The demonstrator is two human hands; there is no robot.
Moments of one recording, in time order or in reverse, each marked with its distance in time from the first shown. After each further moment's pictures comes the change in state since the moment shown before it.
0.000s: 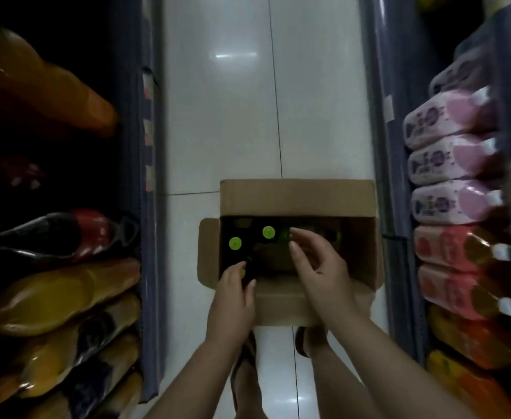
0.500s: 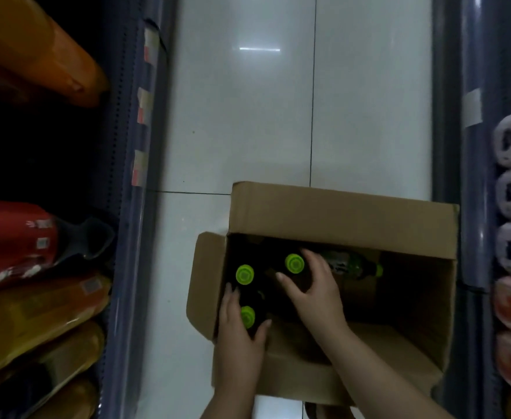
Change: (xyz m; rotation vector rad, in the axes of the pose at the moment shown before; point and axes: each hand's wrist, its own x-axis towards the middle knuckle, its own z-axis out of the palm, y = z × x) left_hand 0.075 -0.072 0.084 -0.190 0.089 -0.338; right_hand 0.106 0.147 0.085 -0.277 -0.060 0.114
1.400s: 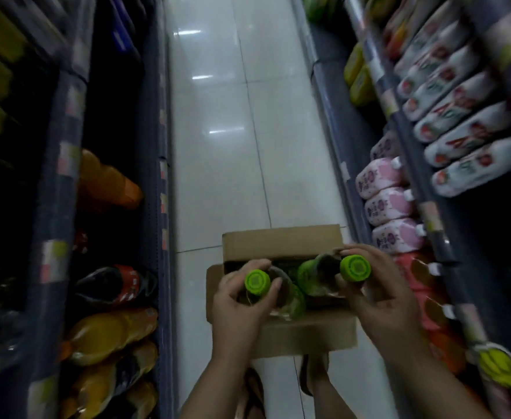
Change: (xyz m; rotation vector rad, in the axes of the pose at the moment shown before) left_hand -0.199 0.182 -0.176 -0.485 -0.024 0.575; right_hand -0.229 -0.170 -0.240 0.266 0.383 -0.541
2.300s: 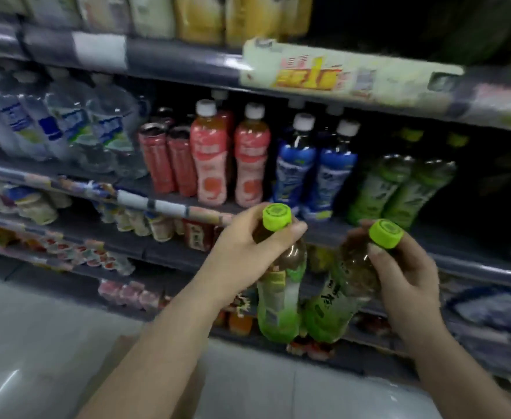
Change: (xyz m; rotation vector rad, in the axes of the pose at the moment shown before) left_hand -0.449 0.406 0.142 0.091 -1.627 0.522; right_hand -0.452 -0.355 -0.313 0.001 1.378 0.062
